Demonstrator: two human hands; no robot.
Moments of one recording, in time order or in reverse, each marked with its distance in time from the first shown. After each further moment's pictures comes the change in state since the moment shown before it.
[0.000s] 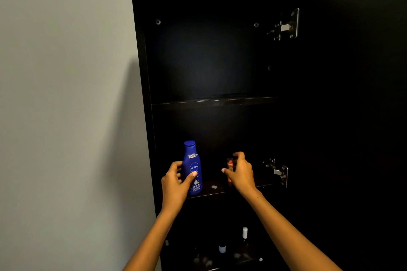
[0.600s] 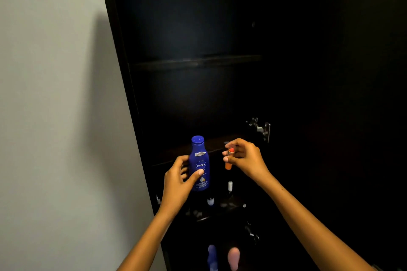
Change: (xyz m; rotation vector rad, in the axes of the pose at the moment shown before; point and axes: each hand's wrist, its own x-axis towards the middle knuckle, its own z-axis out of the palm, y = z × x) left_hand -0.077 -0.024 0.005 -0.101 -0.315 0.022; right_hand -0.082 0.026 -0.047 0.277 -0.140 0.004
